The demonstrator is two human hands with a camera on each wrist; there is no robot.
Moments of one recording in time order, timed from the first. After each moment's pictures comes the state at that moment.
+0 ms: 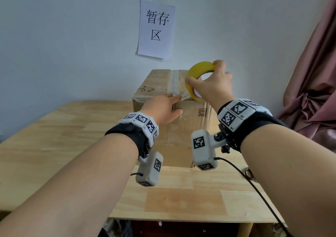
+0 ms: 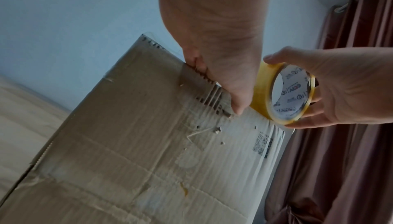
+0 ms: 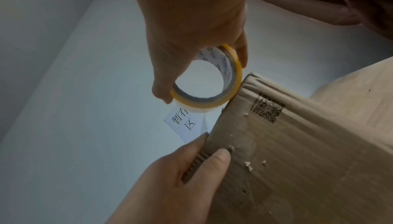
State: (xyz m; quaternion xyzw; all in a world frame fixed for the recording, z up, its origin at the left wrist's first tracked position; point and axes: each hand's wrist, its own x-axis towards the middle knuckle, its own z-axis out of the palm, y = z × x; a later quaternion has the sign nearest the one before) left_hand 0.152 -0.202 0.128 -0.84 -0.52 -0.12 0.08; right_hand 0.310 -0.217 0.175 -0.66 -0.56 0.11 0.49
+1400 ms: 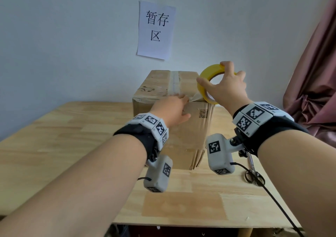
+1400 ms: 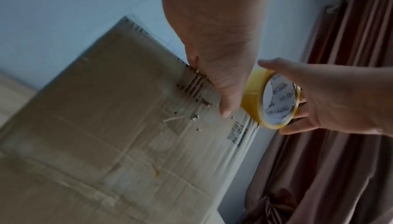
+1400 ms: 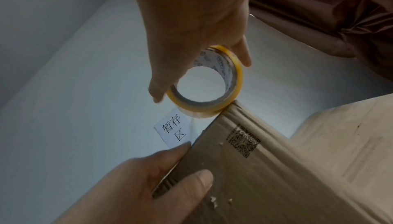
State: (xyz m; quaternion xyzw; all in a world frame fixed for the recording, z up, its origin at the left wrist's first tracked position) left_hand 0.175 -0.204 0.133 -0.86 -0.49 -0.10 0.10; right_hand 0.340 -0.220 0.175 -0.69 -0.58 0.05 0.43
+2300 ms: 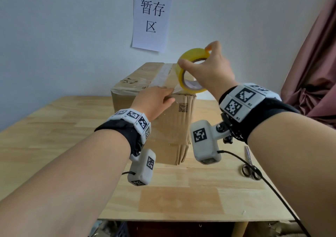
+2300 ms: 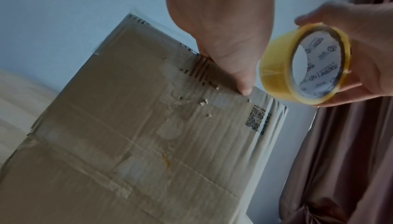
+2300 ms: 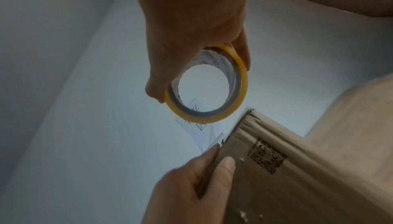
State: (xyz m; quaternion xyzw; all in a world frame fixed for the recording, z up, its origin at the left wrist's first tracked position) left_hand 0.147 -0.193 0.124 -0.84 -0.49 -0.20 0.10; right_hand 0.311 -0.218 0.195 -0.65 -0.60 0.06 0.47
